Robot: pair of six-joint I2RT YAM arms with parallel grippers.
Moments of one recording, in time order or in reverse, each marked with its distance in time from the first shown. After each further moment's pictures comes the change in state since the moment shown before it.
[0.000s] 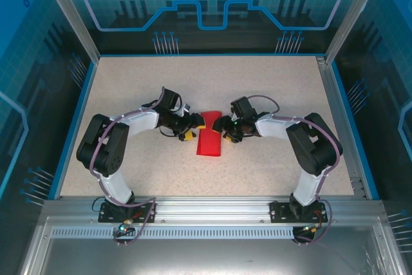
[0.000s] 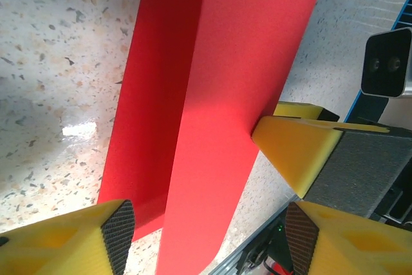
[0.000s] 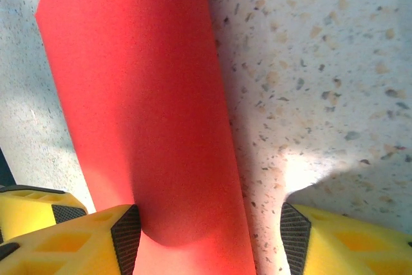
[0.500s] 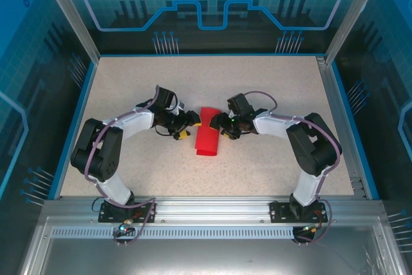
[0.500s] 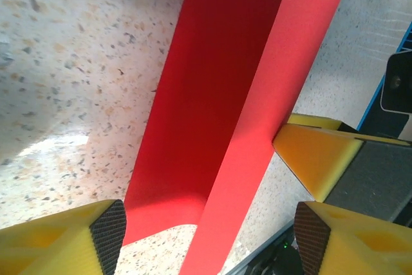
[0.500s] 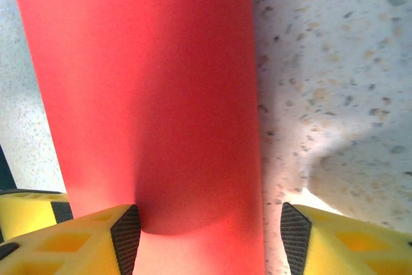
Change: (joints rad) left arm 0.028 -0.062 -0.011 -0.045 -0.065 0.000; right arm 0.023 0.002 0.067 -0.060 0.037 -0.016
